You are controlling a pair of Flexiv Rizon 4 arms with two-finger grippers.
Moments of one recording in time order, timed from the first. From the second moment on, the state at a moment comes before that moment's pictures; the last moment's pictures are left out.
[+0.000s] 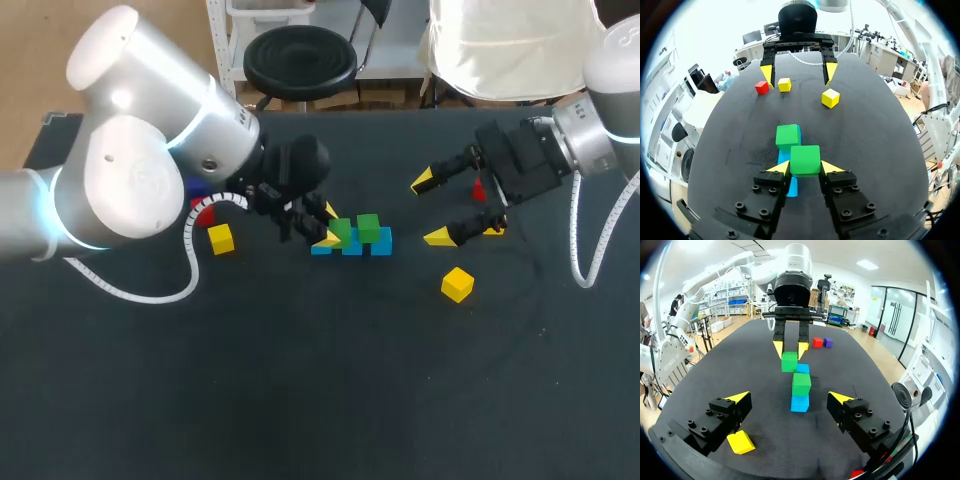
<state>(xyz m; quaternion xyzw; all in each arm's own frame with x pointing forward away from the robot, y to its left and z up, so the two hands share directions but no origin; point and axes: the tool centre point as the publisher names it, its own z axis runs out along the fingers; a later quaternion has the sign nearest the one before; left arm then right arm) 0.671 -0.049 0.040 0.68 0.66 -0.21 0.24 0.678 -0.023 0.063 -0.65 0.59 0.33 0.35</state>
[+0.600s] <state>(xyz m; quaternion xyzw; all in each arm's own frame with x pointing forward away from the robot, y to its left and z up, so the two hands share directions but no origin) 0.676 -0.049 0.036 0.68 0.67 -0.20 0.24 0.678 -0.023 0.063 -0.65 0.59 0.33 0.35</state>
